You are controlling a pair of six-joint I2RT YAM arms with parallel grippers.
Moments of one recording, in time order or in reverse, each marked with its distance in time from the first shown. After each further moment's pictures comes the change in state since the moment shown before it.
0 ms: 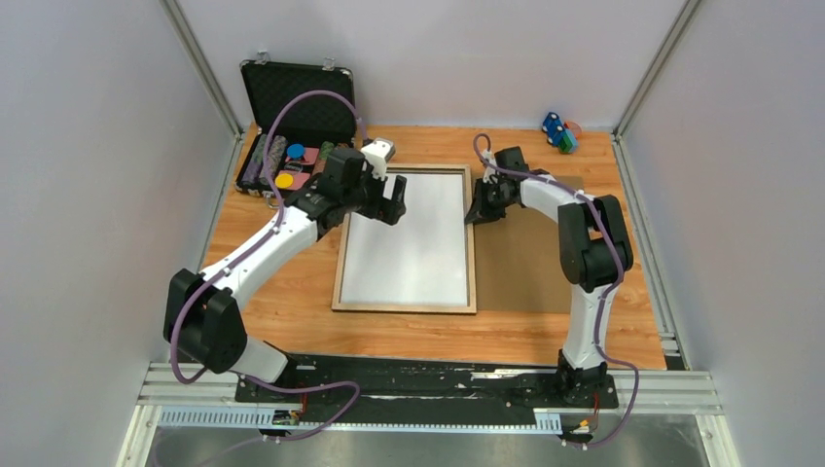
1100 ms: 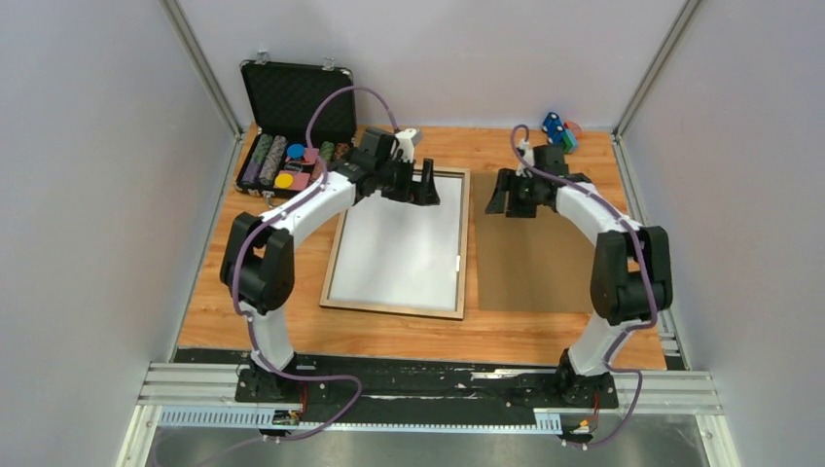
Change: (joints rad) left arm 0.021 0.371 0.284 0.001 0.264 -0.169; right arm -0.086 -0.246 -0.136 -0.020 0.017 -0.003
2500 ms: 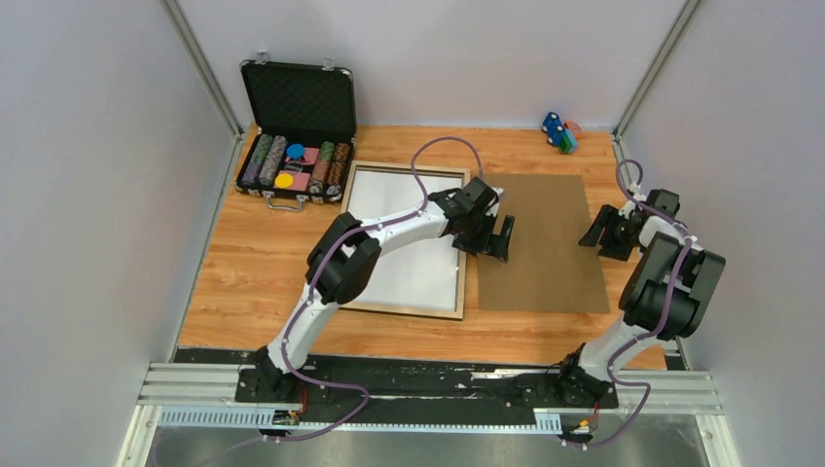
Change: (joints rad) left arm -0.389 0.486 0.398 -0.150 -0.119 -0.264; right arm -0.671 -0.096 -0.262 0.014 -0.035 -0.278
